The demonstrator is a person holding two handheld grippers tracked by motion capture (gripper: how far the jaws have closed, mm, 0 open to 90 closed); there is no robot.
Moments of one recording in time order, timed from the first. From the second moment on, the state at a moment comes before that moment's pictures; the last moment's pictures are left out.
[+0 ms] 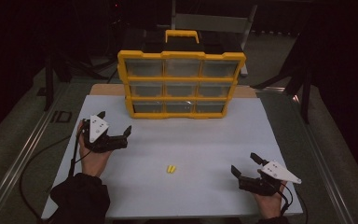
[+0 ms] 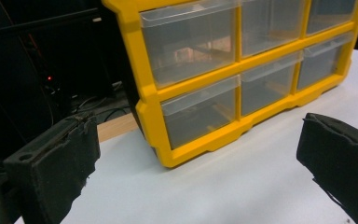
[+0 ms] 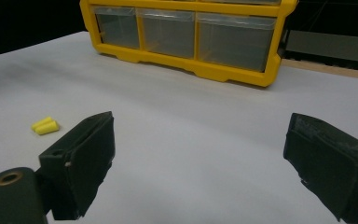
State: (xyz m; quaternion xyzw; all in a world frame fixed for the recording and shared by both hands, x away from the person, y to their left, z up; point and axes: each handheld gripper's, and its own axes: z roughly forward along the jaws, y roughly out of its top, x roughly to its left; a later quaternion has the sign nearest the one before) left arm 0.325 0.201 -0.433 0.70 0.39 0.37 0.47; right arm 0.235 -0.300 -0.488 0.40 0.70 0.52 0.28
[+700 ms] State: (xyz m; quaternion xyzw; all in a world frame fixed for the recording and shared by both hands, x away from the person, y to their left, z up) left arm 0.352 0.196 -0.426 0.70 0.40 0.37 0.46; right arm 0.235 -0.300 -0.488 0.40 0.70 0.52 0.28
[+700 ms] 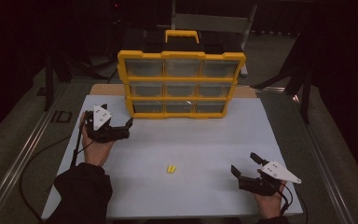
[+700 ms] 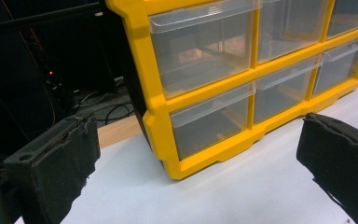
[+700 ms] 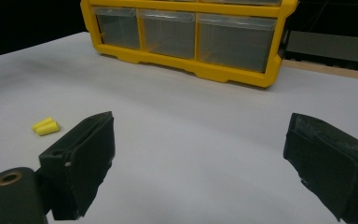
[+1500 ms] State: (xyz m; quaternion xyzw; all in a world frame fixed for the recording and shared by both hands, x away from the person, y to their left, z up) left arm 0.377 0.189 -0.413 0.71 0.39 0.37 0.45; right arm 0.236 -0.300 -0.488 0.40 0.70 0.52 0.28
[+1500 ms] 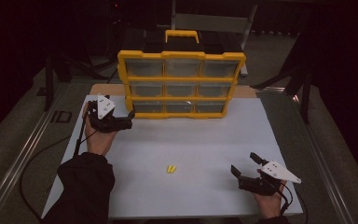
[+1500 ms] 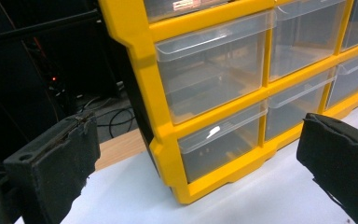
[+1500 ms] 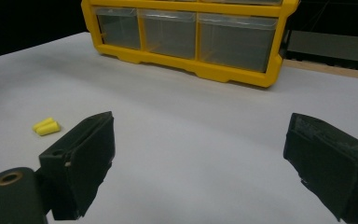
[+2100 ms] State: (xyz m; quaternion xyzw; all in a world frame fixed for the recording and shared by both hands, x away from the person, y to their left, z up) left arm 0.405 0.179 -0.404 0.73 0.38 0.38 0.42; right arm 0.236 -0.300 -0.488 0.40 0.70 0.52 0.28
